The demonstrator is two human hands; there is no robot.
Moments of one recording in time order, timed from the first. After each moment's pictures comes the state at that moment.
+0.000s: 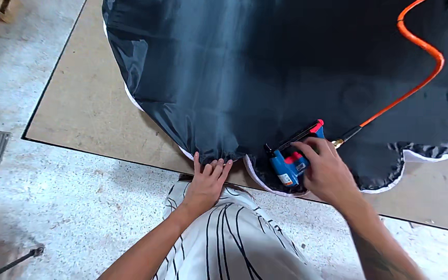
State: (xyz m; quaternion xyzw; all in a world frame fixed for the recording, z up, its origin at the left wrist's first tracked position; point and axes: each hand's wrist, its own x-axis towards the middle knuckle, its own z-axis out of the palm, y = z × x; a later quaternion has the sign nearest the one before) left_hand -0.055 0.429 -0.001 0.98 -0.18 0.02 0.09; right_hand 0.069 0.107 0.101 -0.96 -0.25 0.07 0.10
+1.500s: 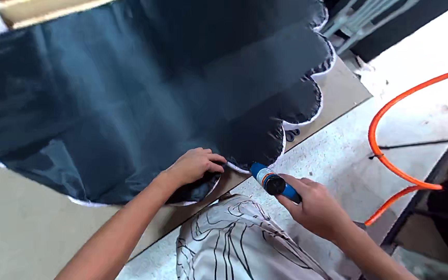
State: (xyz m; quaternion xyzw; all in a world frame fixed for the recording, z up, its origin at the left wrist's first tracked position) left_hand 0.179 0.453 0.043 0.68 -0.68 -0.19 0.20; right_hand -0.088 0.211 0.144 -0.97 0.12 0.04 0.19
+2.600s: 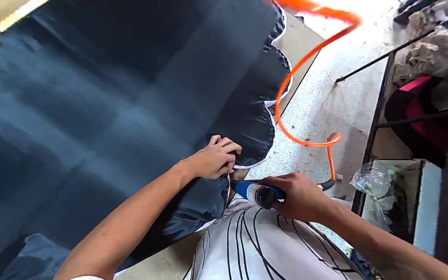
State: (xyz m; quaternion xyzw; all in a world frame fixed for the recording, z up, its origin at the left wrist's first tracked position) left_hand 0.227 0.363 0.025 0.50 -0.81 -0.26 0.16; right_hand -0.053 0.277 0.135 -0.95 0.17 0.10 0.23
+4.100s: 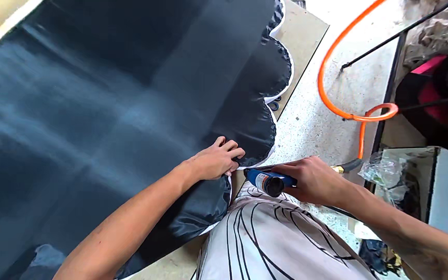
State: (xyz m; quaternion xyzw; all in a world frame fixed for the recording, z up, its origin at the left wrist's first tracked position) left_hand 0.227 0.349 0.045 0.45 -0.86 -0.23 0.05; right_hand -0.053 0.228 0.138 -0.97 0.12 0.11 0.18
